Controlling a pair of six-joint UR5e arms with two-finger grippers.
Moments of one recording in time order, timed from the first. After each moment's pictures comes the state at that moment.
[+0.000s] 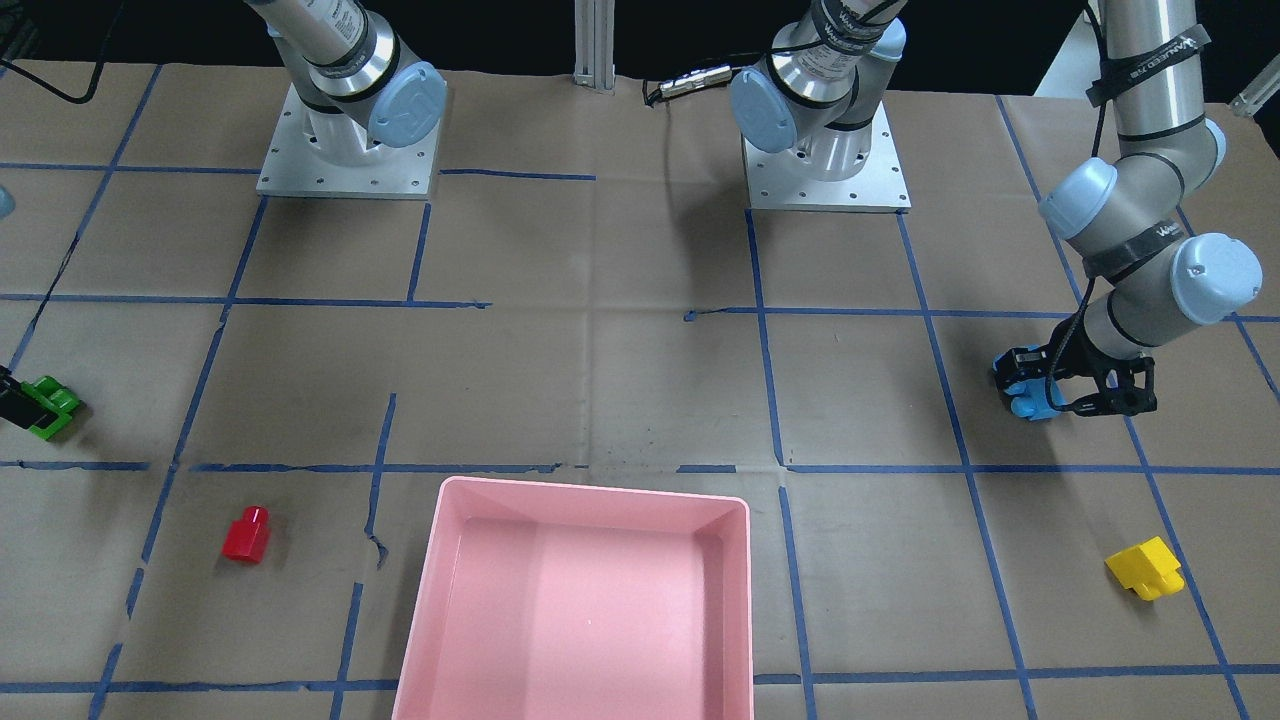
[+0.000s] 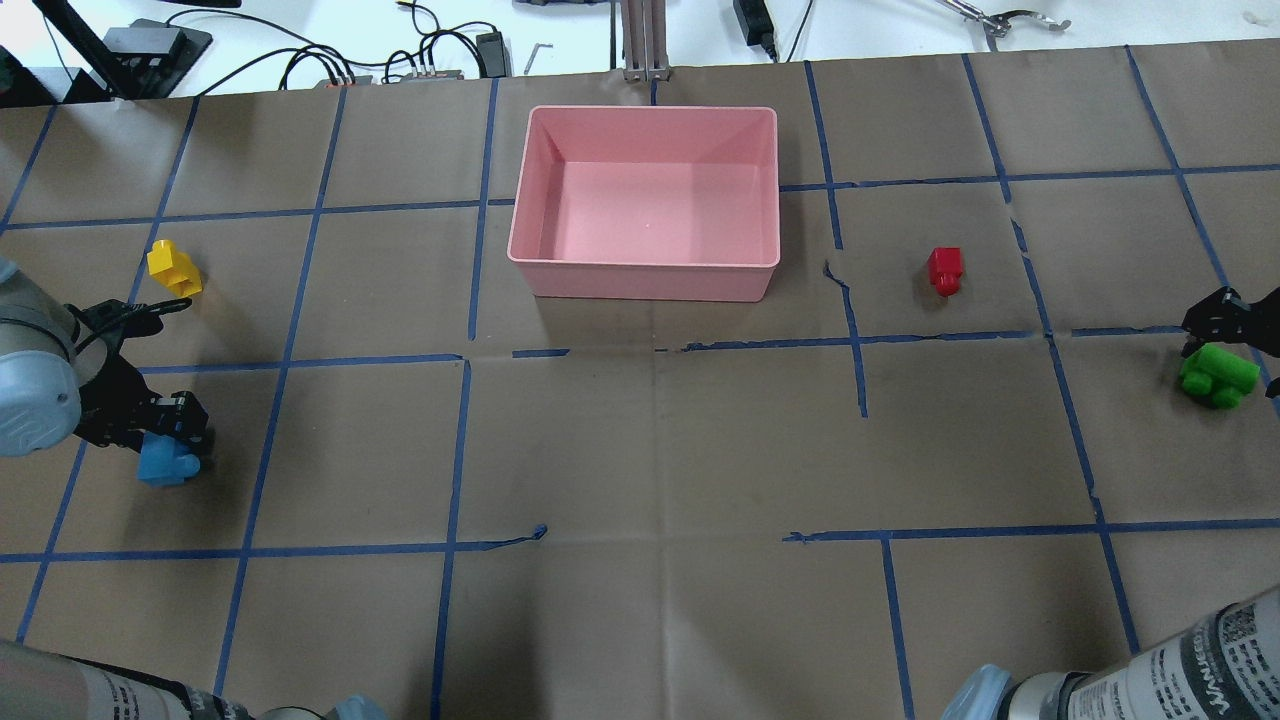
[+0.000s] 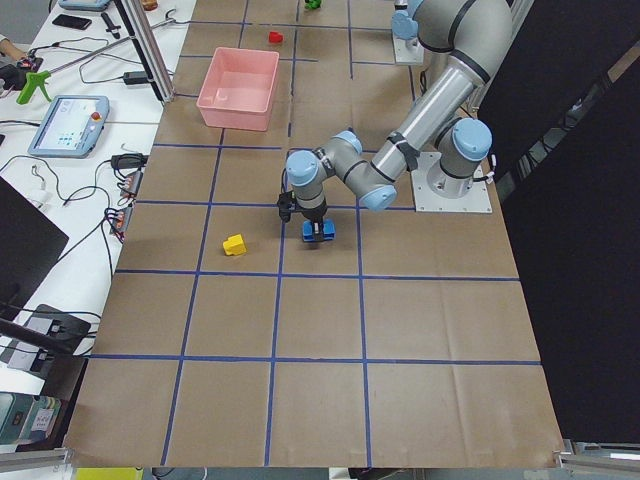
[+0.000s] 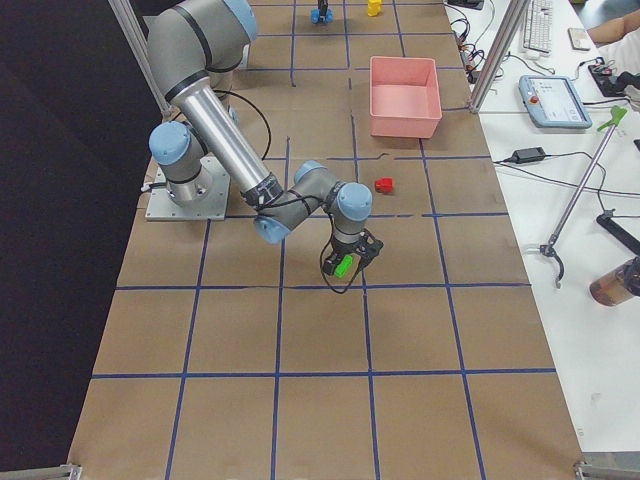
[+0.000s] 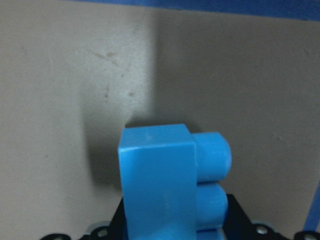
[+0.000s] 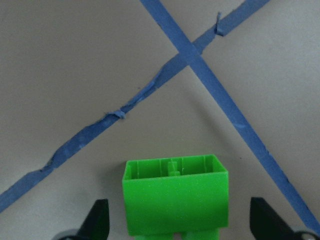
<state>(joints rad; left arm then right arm) -0.92 -1.85 -2.03 -0.96 1.64 0.58 0.82 -1.16 1.89 -2.28 -1.62 -0.10</state>
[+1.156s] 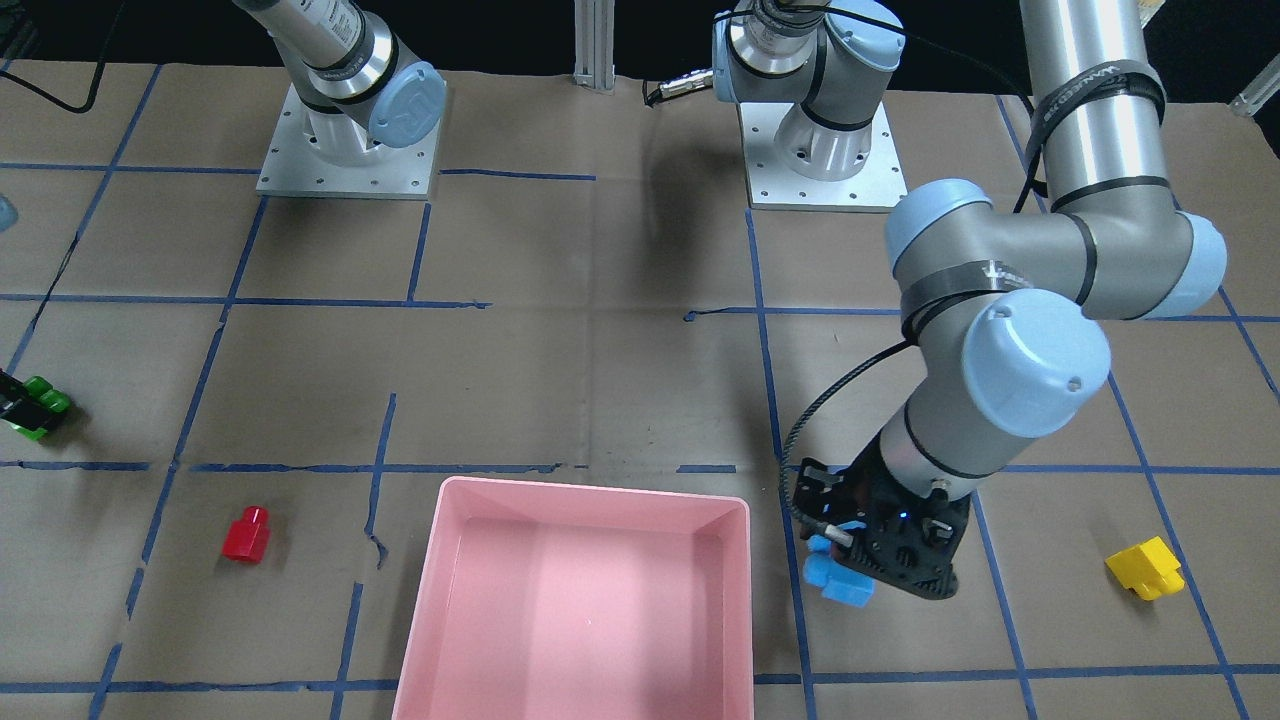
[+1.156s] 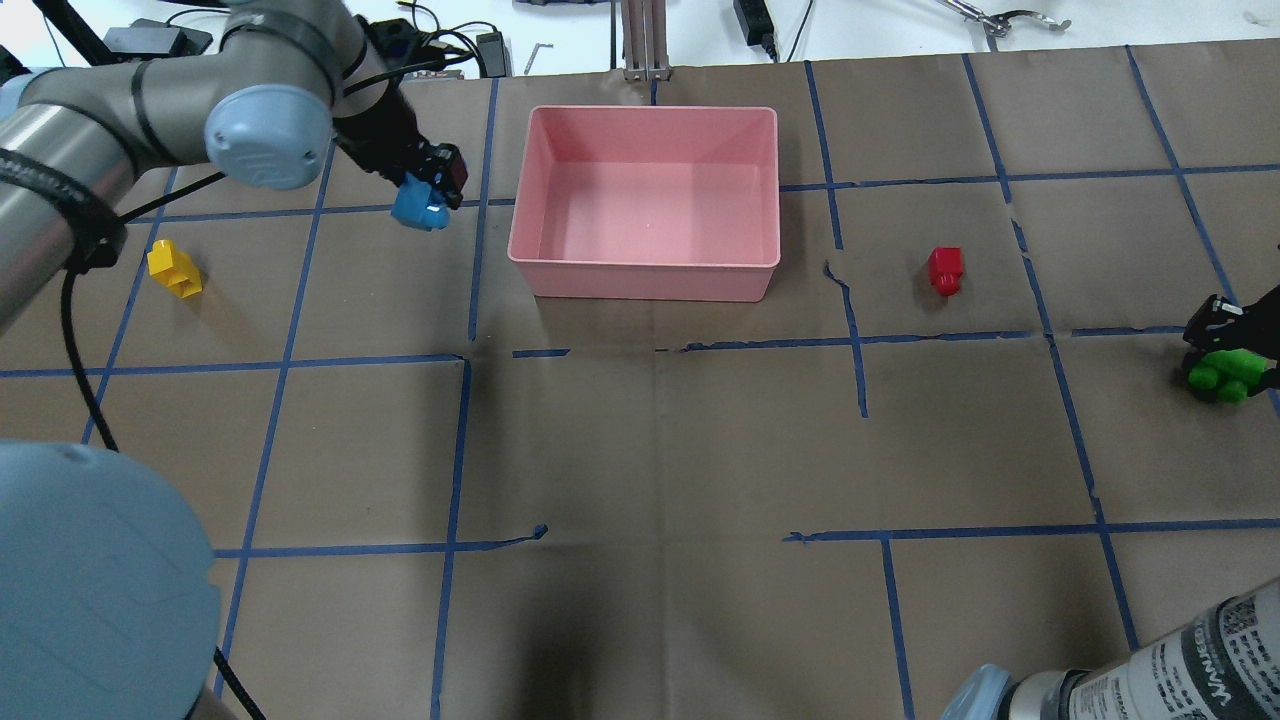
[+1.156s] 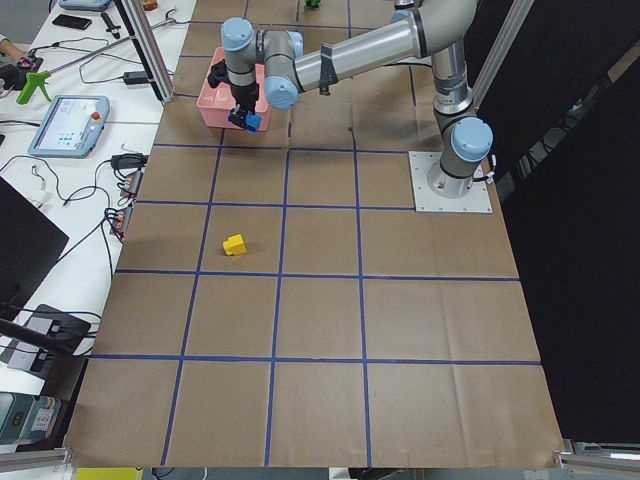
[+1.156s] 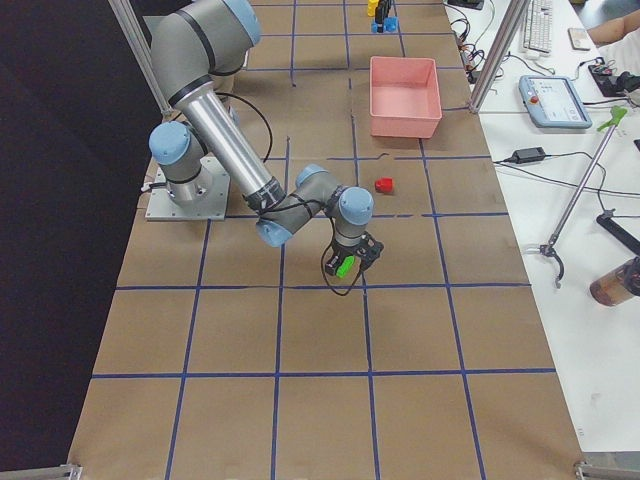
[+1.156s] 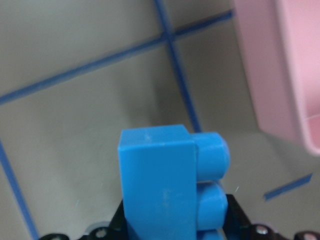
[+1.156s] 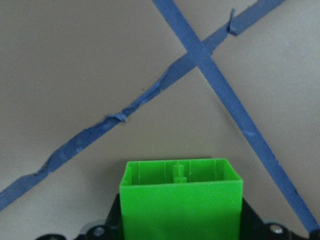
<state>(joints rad) -1.57 -2.07 -1.38 -1.18 1.50 0.34 0.82 -1.15 1.87 -2.26 -1.62 -0.12</state>
